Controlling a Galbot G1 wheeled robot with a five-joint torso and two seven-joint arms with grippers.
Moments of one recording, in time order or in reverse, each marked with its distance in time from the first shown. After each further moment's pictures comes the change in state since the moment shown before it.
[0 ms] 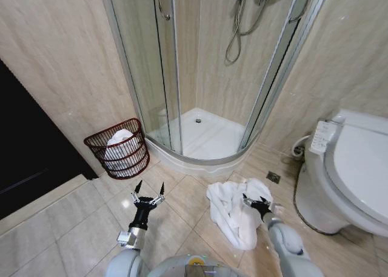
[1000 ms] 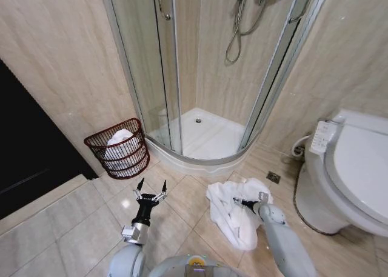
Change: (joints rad) left arm -0.038 -0.005 0.021 -0.011 0.029 0.072 -0.029; right arm 0.329 0.044 -0.028 -0.507 -0.086 -0.113 -0.141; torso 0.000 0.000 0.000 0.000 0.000
